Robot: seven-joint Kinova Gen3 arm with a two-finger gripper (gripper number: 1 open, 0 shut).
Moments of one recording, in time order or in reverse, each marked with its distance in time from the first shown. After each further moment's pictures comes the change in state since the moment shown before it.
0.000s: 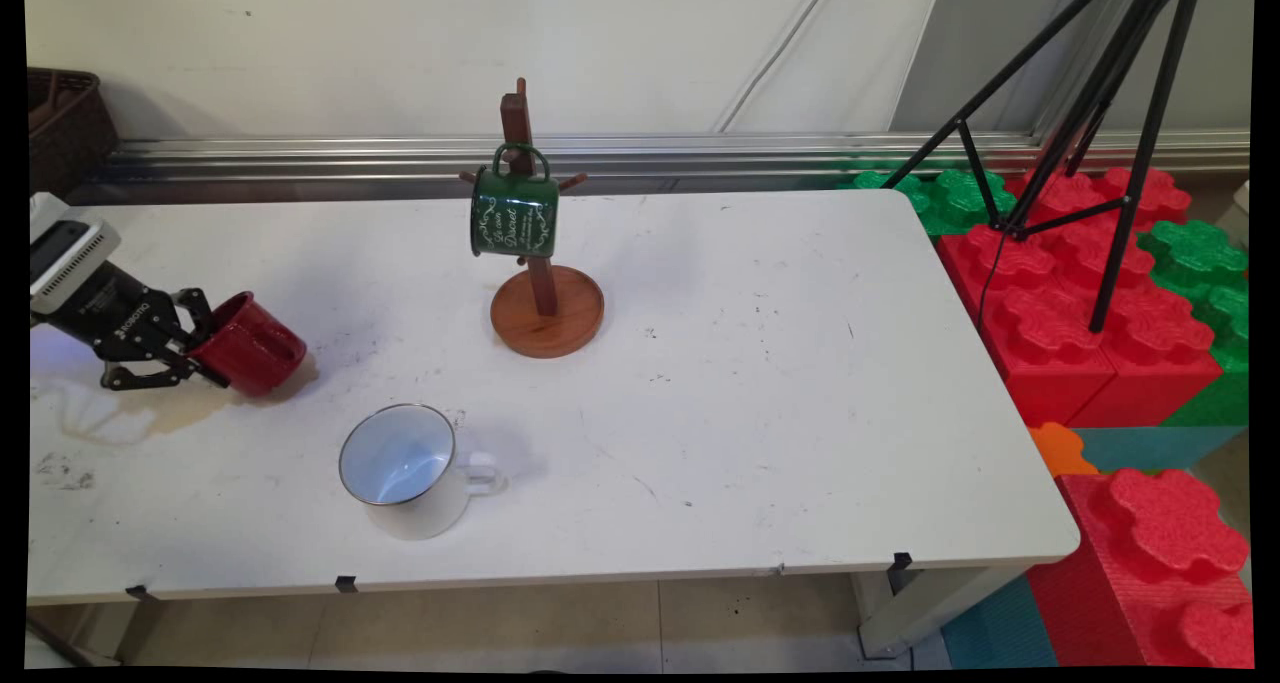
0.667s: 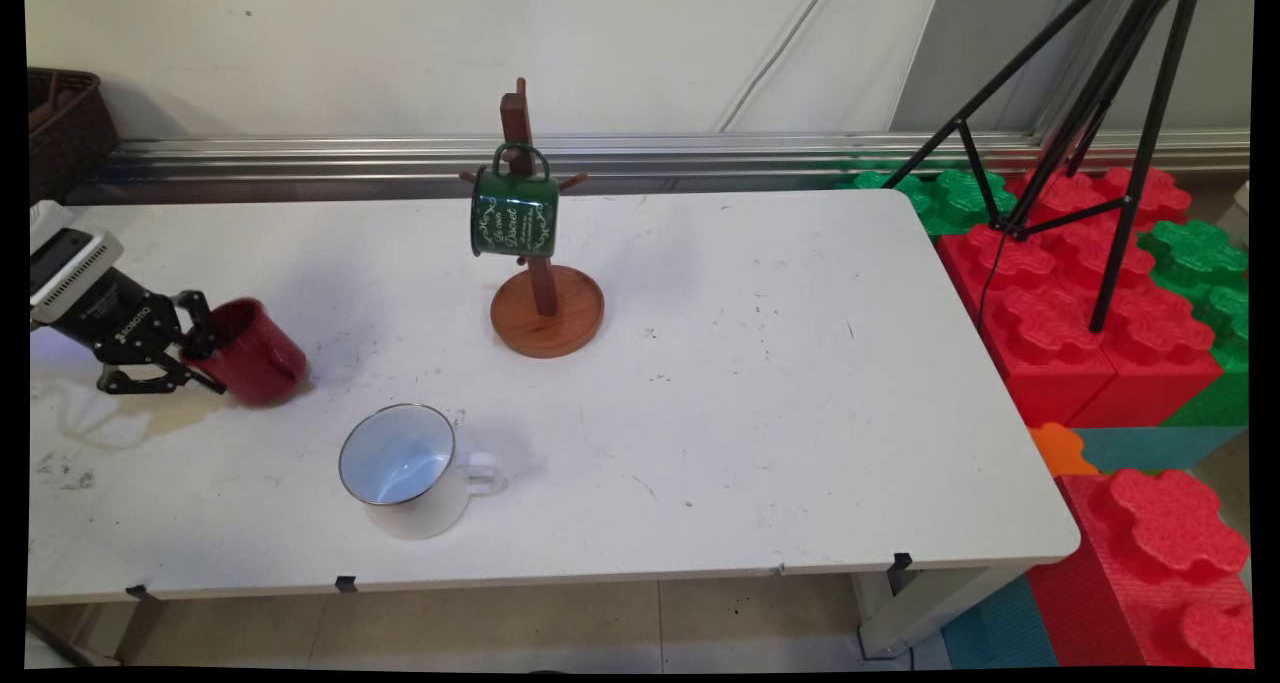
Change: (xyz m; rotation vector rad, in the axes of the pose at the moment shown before) arm 0.002 0.001 0.003 -0.008 -0.028 0.043
